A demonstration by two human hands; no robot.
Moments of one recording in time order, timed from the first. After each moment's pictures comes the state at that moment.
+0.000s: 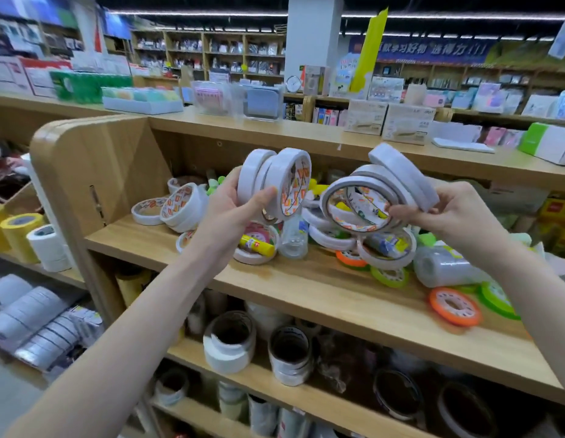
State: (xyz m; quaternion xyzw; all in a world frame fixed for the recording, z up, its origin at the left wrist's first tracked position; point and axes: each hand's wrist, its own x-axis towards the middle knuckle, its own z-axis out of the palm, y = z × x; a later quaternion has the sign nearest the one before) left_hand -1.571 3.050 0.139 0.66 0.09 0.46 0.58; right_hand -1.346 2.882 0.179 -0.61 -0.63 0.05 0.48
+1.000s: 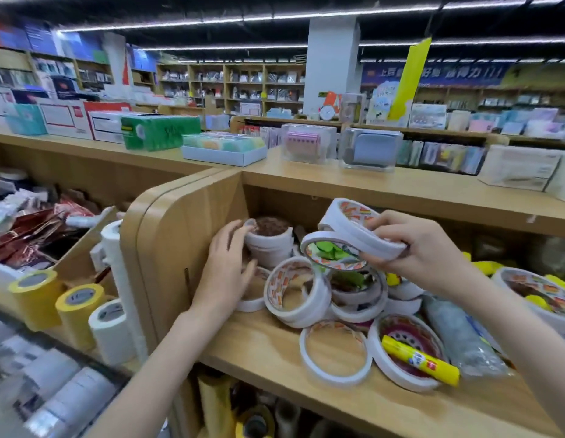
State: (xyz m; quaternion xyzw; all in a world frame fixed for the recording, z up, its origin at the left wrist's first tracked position) left_hand -1.674 3.312 0.089 0.84 0.32 0.44 0.07; right_hand -1.455 3.137 0.176 -0.60 -0.72 -0.08 0.33
